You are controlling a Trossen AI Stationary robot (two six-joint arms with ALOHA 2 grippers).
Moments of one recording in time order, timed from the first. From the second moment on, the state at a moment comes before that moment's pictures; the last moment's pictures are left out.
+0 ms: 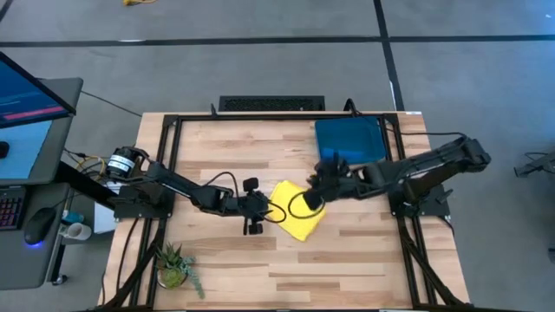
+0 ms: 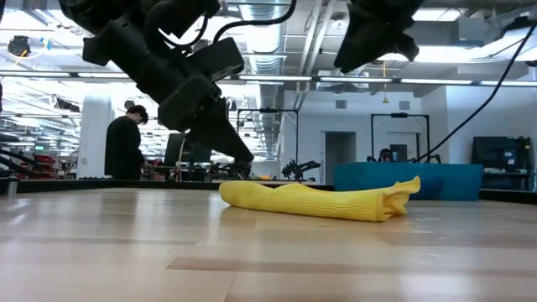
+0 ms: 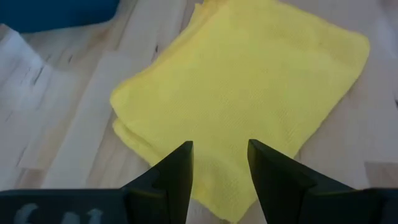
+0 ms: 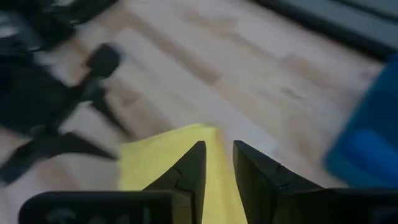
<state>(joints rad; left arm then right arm) -0.22 1.69 0.78 0.18 -0.37 -0.12 0.25 1.40 1.12 -0.65 0.53 0.80</state>
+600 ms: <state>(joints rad) -0.22 1.84 0.81 0.33 -0.34 -0.07 0.23 1.46 1.12 -0.66 0.58 0.78</state>
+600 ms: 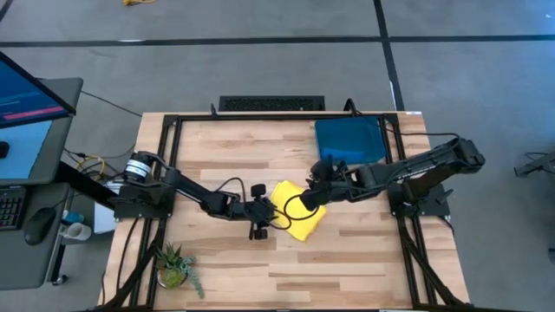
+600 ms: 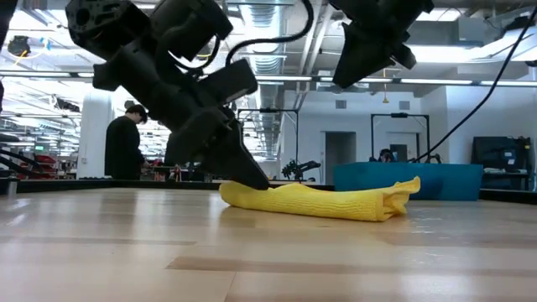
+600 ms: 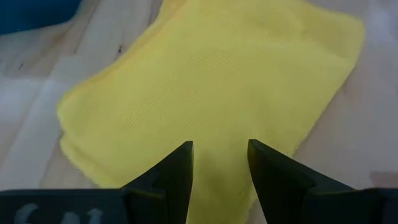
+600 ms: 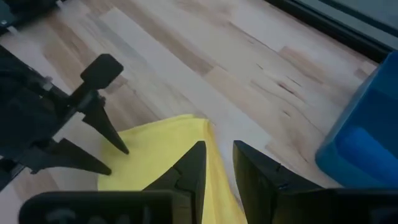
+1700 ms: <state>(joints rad) -0.21 1.84 1.04 -0.26 -0.58 0.27 0.26 1.46 1.12 -0.67 0.58 0.78</state>
